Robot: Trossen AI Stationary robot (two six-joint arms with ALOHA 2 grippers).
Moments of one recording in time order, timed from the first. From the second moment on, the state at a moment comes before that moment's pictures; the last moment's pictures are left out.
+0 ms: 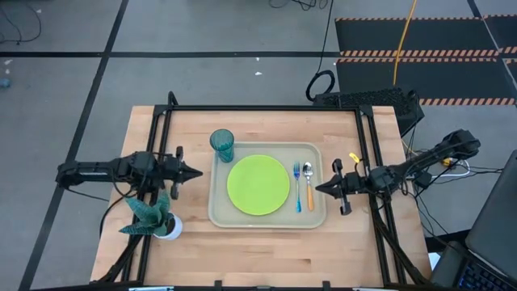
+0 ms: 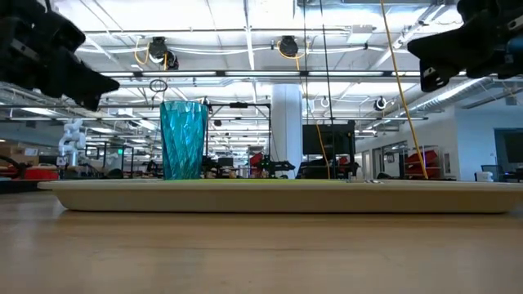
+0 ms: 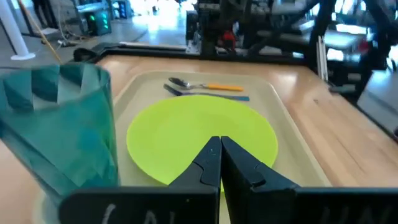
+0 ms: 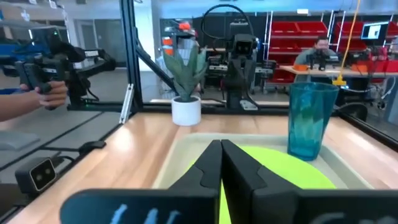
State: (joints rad) left arm 0.00 0.10 0.12 -0.21 0.02 -0.04; right arm 0.37 0.65 0.02 0.68 0.28 0.03
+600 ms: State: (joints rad) left arm 0.01 0.07 0.01 0.04 0.00 -0.05; right arm 0.34 0.54 0.02 0.45 0.35 0.16
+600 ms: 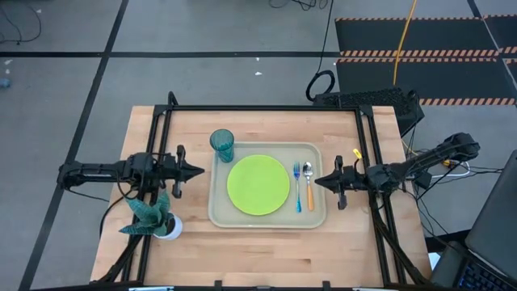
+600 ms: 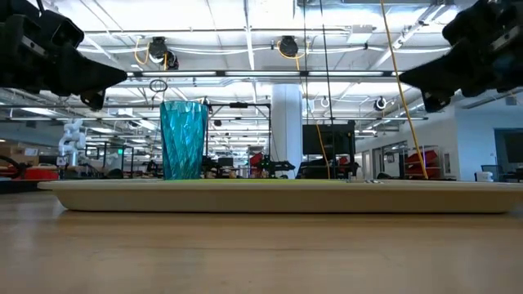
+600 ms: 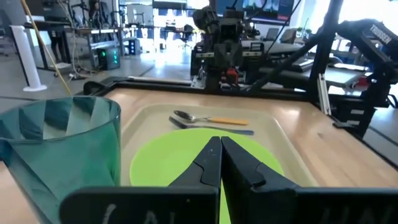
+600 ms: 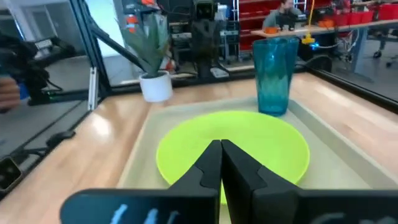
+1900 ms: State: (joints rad) left arm 0.00 0.07 0.01 0.01 0.01 -0.12; right arm 0.09 0.01 0.02 -0.03 0.03 0.11
